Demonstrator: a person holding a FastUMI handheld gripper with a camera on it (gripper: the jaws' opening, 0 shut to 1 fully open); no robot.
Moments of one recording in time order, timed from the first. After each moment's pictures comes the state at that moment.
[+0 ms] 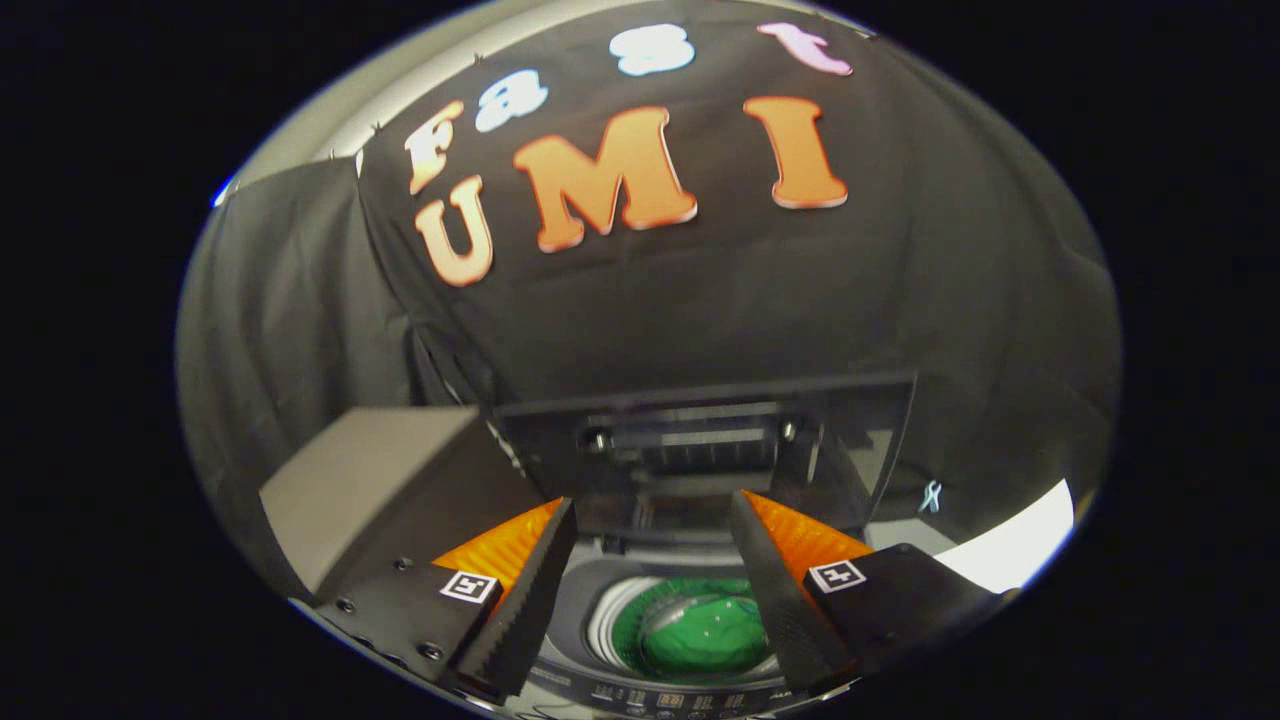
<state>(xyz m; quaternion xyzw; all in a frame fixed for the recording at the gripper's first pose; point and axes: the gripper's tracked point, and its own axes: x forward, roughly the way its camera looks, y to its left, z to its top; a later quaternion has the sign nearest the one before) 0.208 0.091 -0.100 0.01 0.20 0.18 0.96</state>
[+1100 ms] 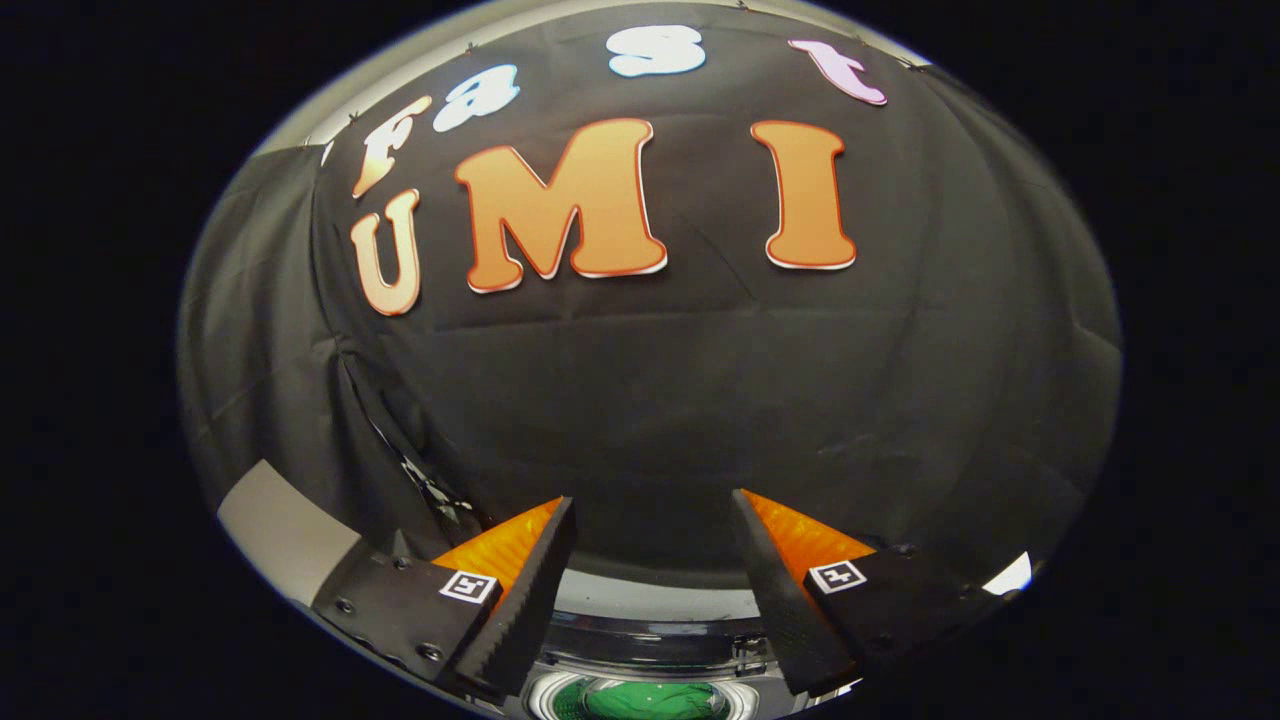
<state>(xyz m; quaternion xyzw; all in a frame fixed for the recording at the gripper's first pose) 0.396 0.101 -0.104 -0.06 0.20 0.11 0.97</state>
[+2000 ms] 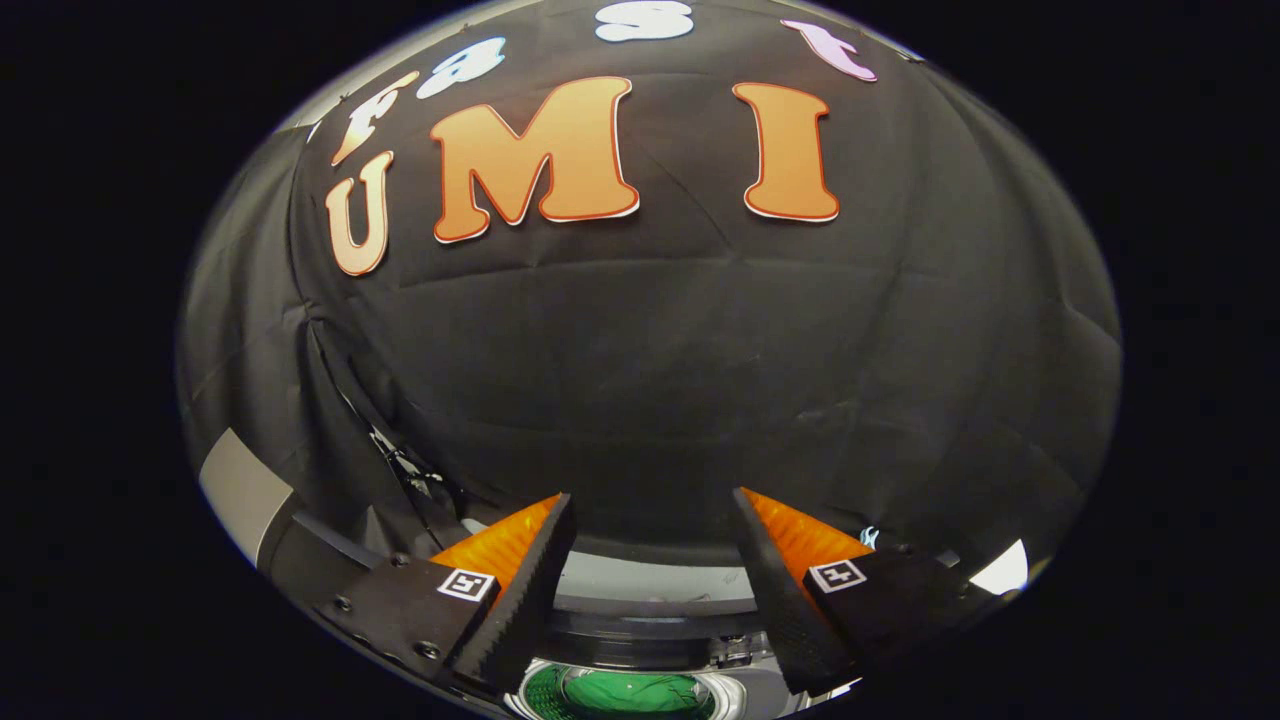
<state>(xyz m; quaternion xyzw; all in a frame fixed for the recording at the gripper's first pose) 0.405 0.078 -0.144 -0.08 0.23 0.08 0.97</state>
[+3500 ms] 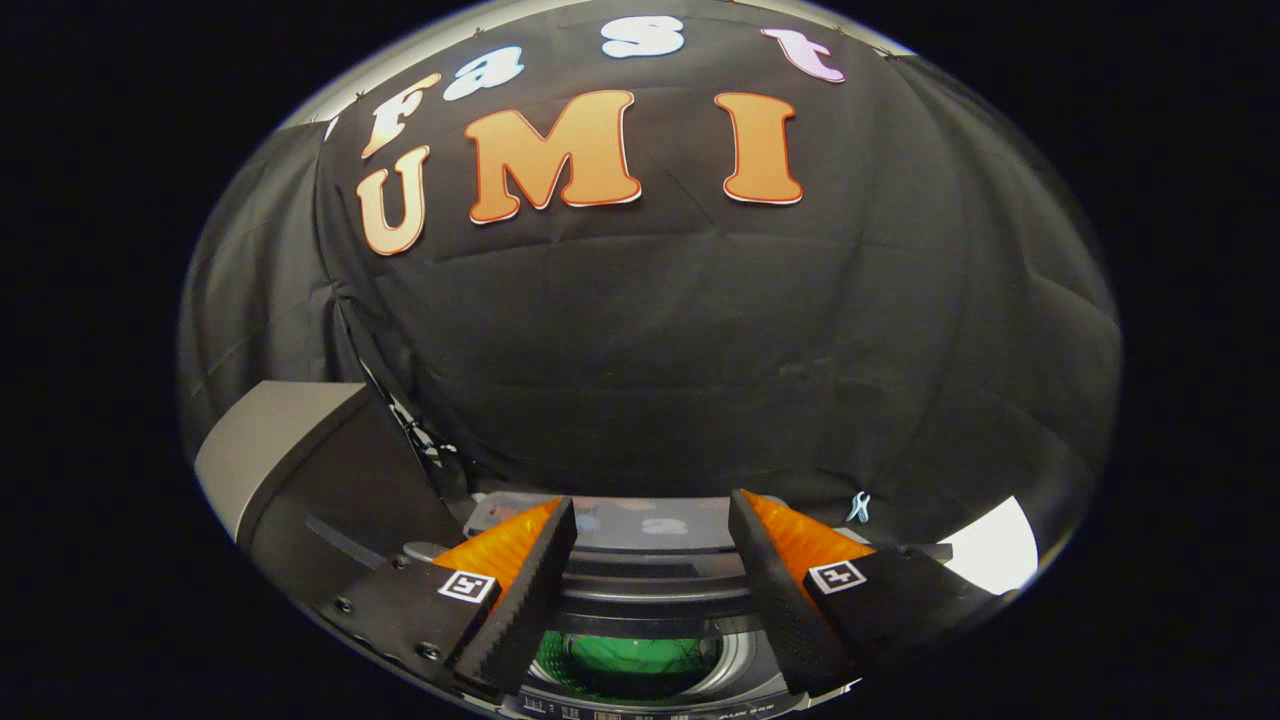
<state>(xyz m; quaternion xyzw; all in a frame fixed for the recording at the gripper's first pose) 0.245 0.049 -0.184 -0.07 0.26 0.08 0.96</state>
